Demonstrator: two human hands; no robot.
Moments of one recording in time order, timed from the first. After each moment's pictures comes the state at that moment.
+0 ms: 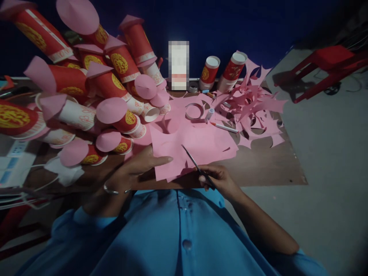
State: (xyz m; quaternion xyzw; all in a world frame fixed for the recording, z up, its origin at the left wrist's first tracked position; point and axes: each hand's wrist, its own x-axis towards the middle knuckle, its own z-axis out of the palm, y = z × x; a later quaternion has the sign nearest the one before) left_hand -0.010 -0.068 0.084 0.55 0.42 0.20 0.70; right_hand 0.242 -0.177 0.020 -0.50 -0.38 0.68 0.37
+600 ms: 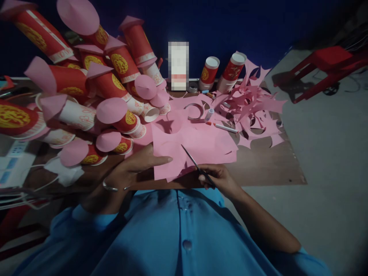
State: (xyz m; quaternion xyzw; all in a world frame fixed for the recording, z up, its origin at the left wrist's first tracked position) left_hand -0.017 -0.066 0.094 0.56 0.41 0.20 0.69; right_hand 0.245 -0.173 0.022 -0.50 -0.37 0.69 0.36
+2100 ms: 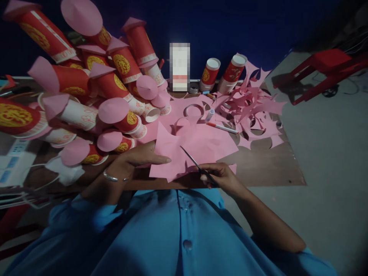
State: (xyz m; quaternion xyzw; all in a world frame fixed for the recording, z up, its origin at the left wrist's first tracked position) left_hand -0.017 -0.028 0.063 0.60 0.38 0.08 0.70; right_hand 0.250 -0.168 0.027 -0.51 -0.34 0.71 0.35
